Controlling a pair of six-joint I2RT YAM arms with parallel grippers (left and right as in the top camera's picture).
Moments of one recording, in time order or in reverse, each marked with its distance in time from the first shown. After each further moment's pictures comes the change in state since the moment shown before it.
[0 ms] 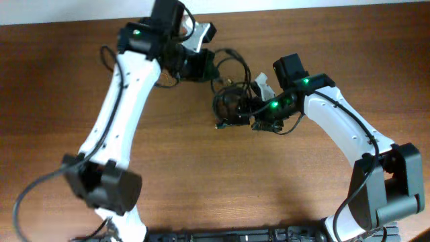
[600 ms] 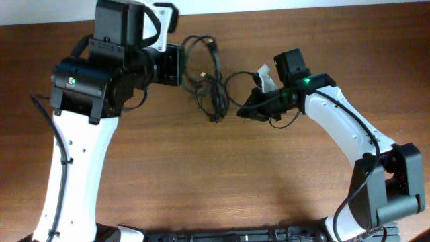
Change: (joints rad) left arm 0.000 -0.335 0.018 -0.013 -0.378 -0.095; right arm -0.014 0.000 0.002 0.129 -0.006 0.130
